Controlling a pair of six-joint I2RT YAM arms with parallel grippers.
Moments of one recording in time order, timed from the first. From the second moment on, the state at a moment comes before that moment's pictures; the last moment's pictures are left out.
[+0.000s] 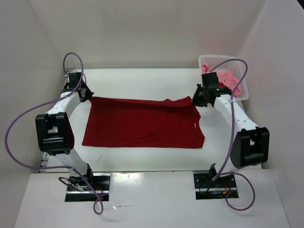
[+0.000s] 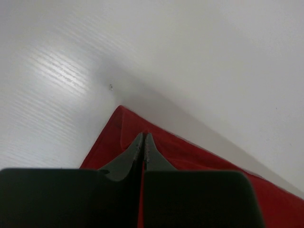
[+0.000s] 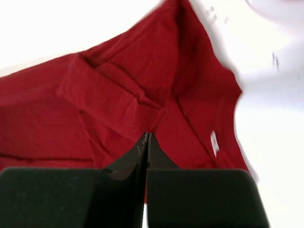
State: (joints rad) left arm 0.14 1.73 1.25 -0.30 -0.10 -0.50; right arm 0.15 1.52 1.24 -0.62 -0.04 0.53
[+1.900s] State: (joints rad) left arm 0.05 1.62 0.93 -0.26 0.14 -0.63; right arm 0.49 1.80 1.19 -0.49 -0.04 0.63
